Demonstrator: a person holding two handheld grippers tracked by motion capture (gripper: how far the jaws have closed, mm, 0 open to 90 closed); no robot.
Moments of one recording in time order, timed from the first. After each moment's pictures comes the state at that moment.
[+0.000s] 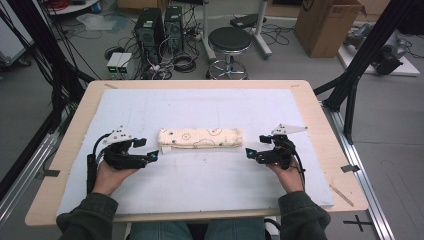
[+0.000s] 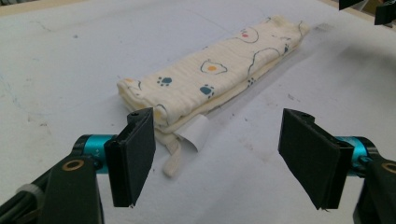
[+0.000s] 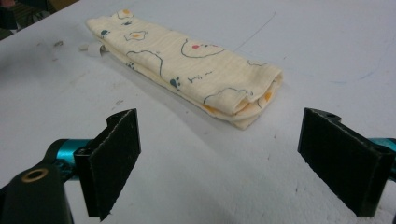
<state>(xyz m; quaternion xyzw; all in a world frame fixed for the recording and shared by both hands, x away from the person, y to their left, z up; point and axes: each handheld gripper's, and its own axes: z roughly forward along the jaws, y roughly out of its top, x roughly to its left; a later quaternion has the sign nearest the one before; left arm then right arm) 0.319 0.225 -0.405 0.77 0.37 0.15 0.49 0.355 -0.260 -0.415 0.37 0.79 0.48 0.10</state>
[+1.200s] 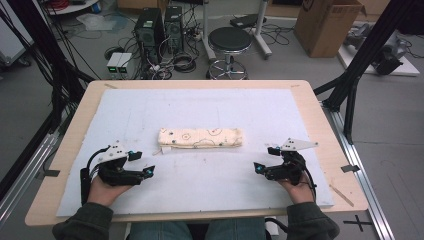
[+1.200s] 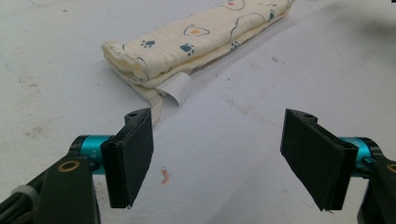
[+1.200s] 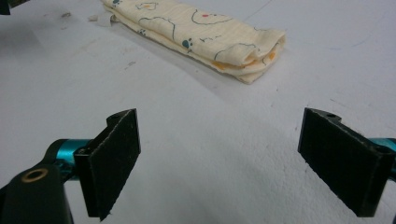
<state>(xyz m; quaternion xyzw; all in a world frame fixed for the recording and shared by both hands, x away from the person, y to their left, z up) 0.283 0.230 -0.415 0.79 0.36 0.15 0.47 0.314 -0.280 -0.421 0.36 0.80 0.47 0.12</state>
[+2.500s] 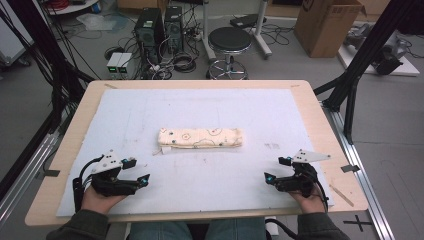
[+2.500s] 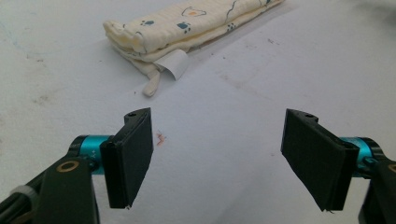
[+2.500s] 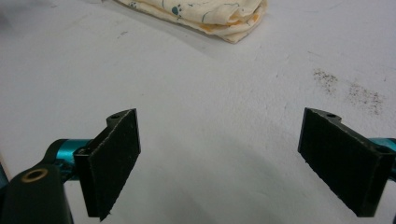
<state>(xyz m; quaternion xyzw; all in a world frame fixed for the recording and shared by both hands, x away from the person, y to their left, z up) 0.259 0.239 -0.420 0.79 0.37 0.16 0.47 0.286 -0.307 -0.432 0.37 0.80 0.46 0.13</state>
